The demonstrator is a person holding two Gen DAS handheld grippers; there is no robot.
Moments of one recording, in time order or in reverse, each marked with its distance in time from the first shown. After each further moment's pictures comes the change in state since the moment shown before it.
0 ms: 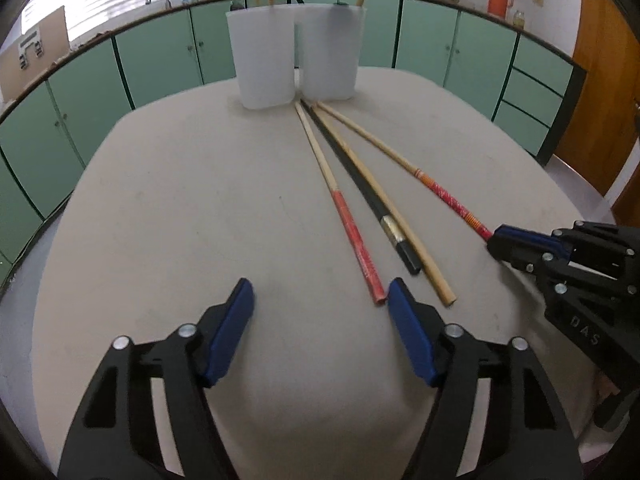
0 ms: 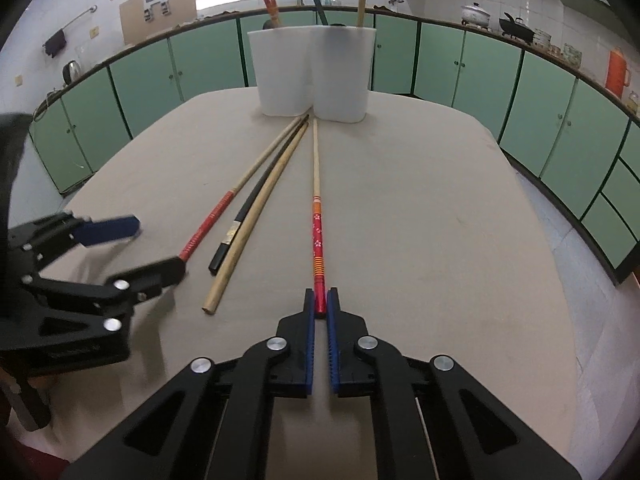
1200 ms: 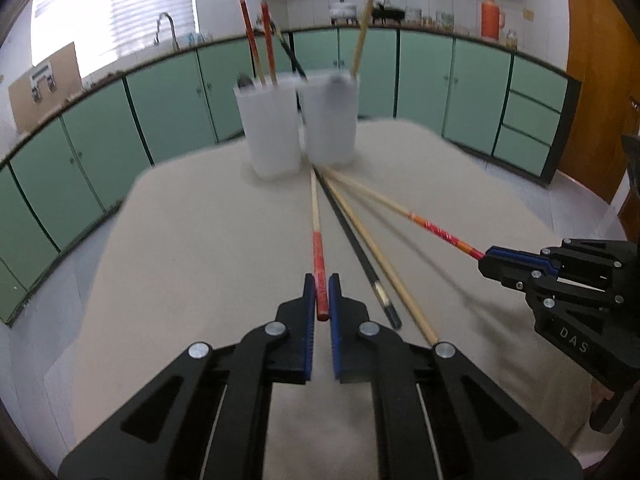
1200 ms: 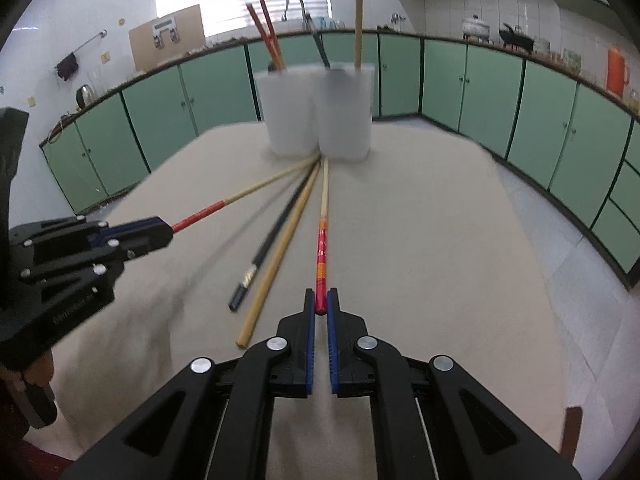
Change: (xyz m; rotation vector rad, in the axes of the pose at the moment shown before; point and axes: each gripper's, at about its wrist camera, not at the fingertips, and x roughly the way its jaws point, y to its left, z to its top) left arm -0.051 -0.003 0.026 0.039 -0.163 0.054; right arm -0.036 -0.009 0.022 0.017 -0.114 0.062
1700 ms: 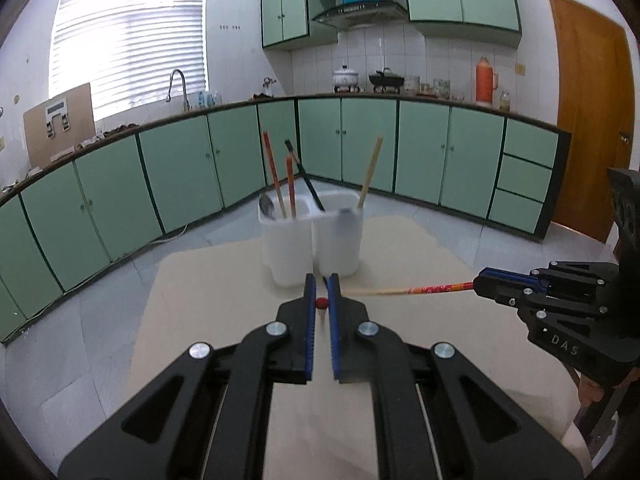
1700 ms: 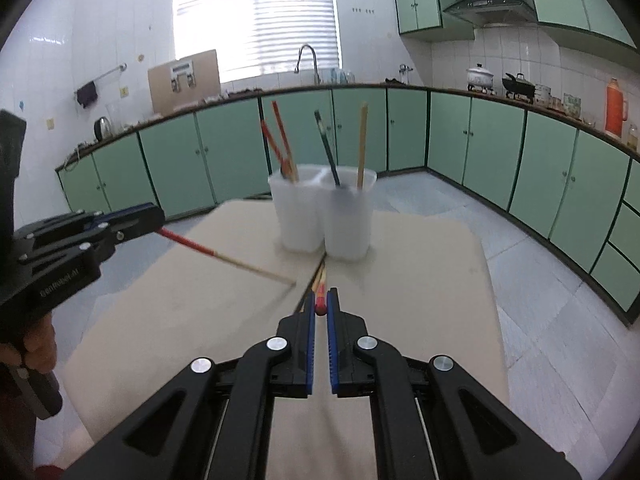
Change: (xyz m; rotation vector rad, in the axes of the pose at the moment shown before) left arm -0.066 0.016 0.071 -0.015 -0.219 -0.006; right arm -0.052 -0.007 0.072 -0.018 -0.167 0.038
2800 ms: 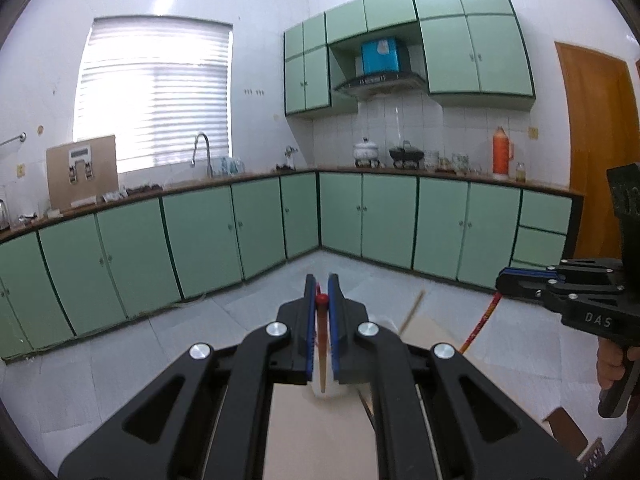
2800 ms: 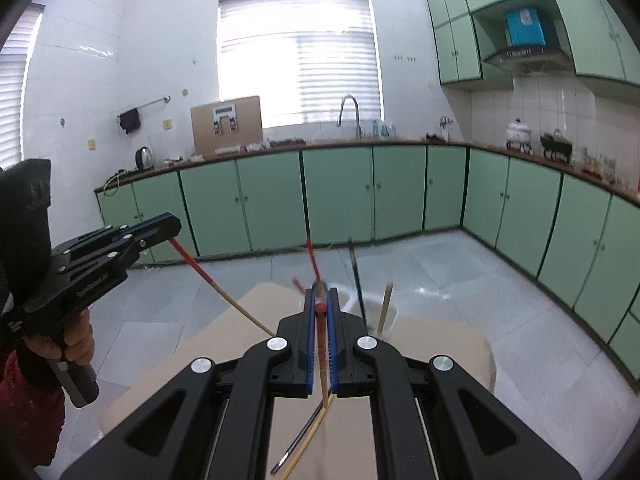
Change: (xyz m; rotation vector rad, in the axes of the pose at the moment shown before) left arm -0.040 0.042 0.113 -0.029 -0.251 0.058; right arm -0.035 0.001 0.137 -0.101 -0.167 0.129
